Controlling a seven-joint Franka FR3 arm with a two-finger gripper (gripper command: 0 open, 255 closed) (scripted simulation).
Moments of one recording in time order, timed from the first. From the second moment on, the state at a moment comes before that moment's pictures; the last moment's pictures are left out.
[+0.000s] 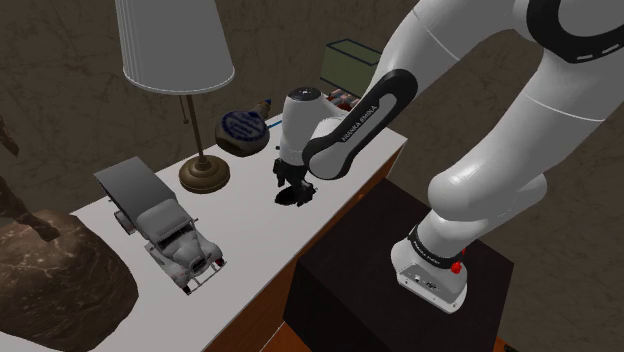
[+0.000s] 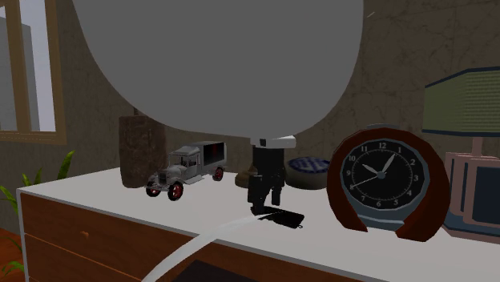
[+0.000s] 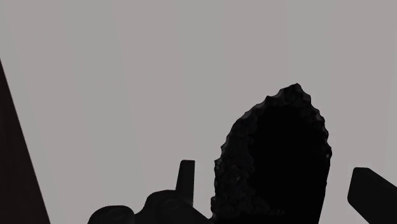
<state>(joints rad) -0.54 0.07 0.87 -2.66 -0.13 2.70 2.12</state>
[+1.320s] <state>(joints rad) -0.51 -0.14 0.88 -2.65 0.19 2.55 1.89</state>
